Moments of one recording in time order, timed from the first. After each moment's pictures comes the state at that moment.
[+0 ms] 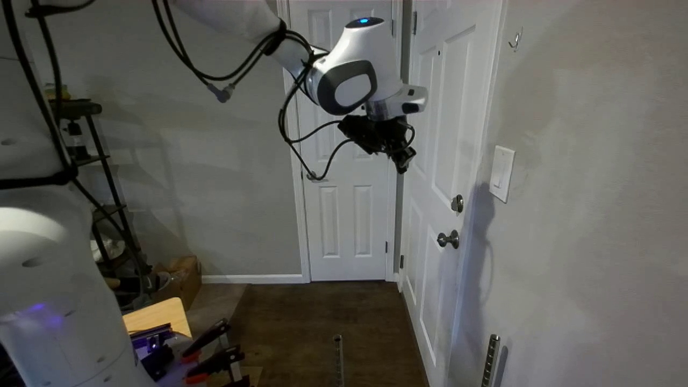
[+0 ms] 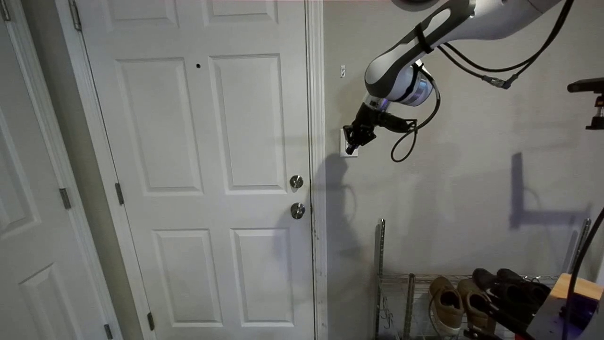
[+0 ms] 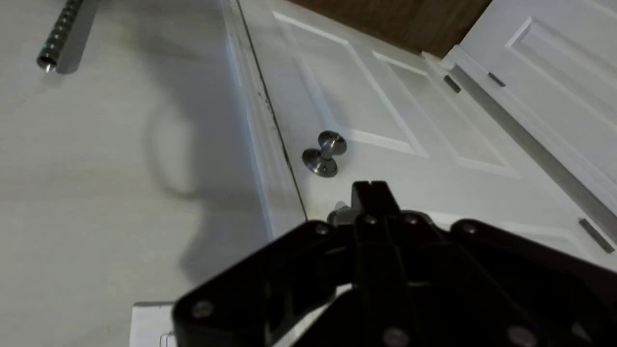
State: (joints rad) arm 0.03 0.02 -0.05 -2.14 0.32 2.64 -0.02
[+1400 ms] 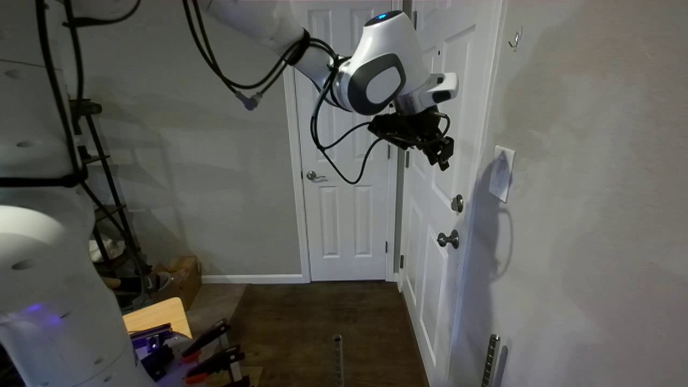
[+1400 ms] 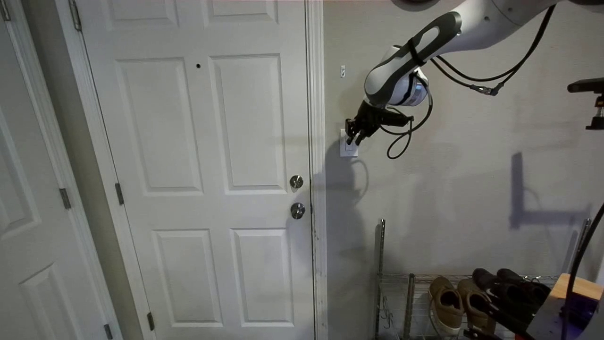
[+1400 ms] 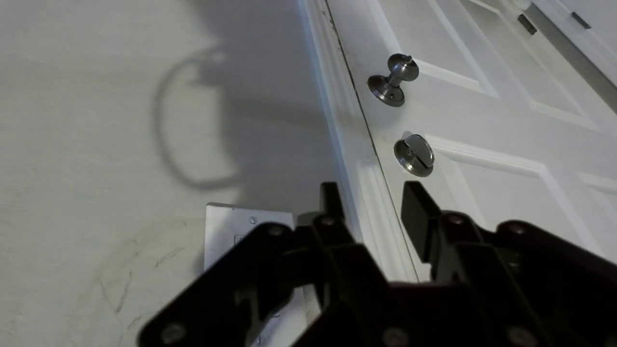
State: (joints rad) arm -0.02 0.13 -0.08 -2.01 0.15 2.73 0.06
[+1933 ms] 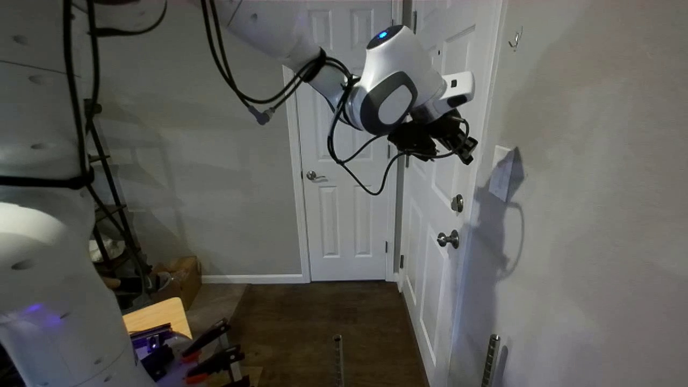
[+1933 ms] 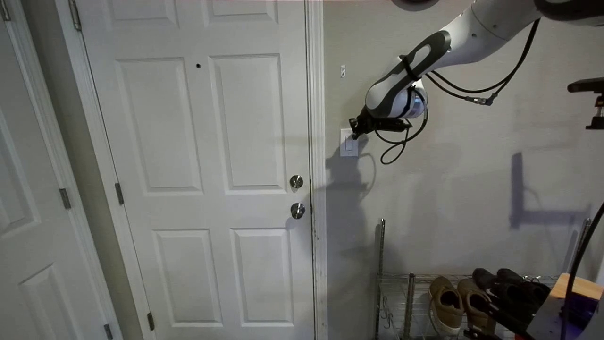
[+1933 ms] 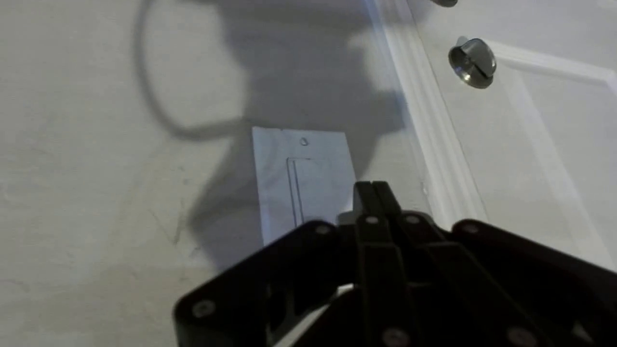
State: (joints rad) arm -0.02 0.21 -0.13 -2.00 0.15 3.00 0.09
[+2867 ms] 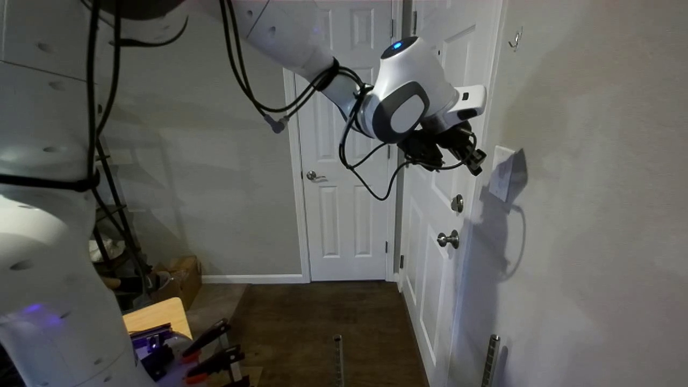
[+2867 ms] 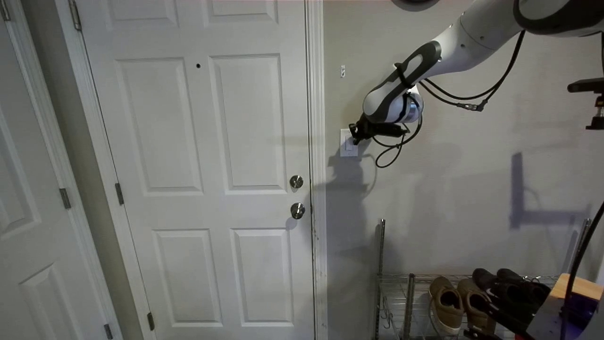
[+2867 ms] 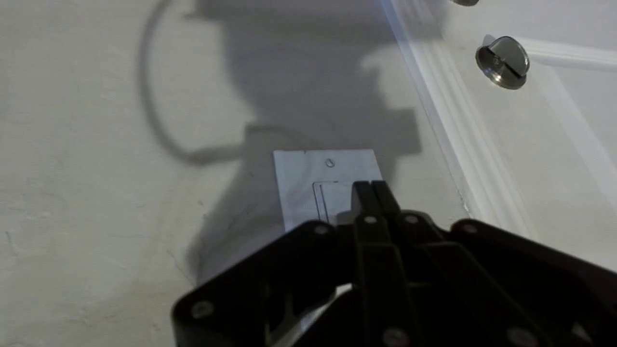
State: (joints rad) arm -0.03 0.29 -0.14 -1.93 0.15 2.97 0.16
